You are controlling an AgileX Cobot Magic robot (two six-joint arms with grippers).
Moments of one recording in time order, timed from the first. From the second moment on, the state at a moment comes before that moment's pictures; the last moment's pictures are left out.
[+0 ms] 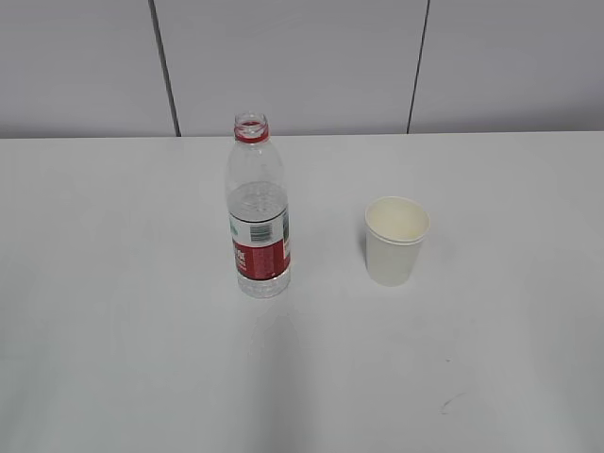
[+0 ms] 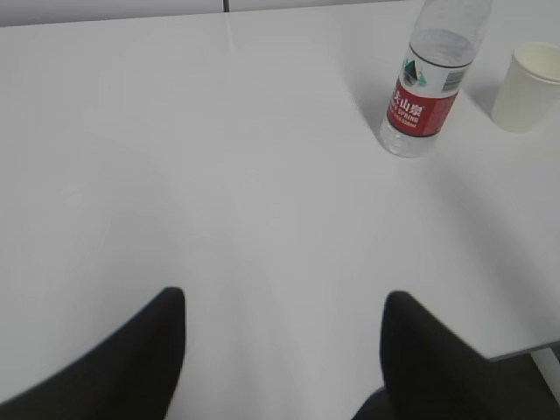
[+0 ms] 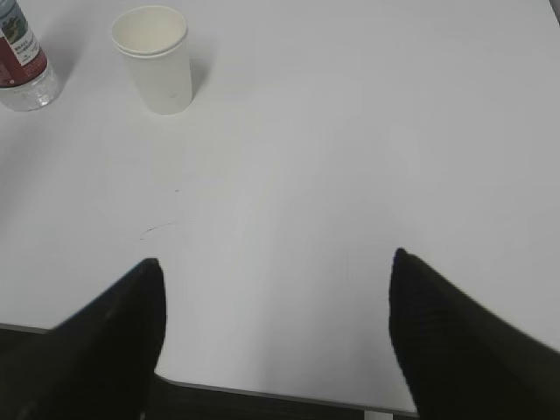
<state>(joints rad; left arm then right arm) -0.06 -0.02 -0.51 -0.13 1.11 0.10 -0.09 -0.02 -0.51 0.13 1.16 -0.17</state>
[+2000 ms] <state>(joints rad) -0.06 -0.02 -0.51 -0.13 1.11 0.10 -0.09 -0.02 -0.51 0.15 1.16 -0.17</state>
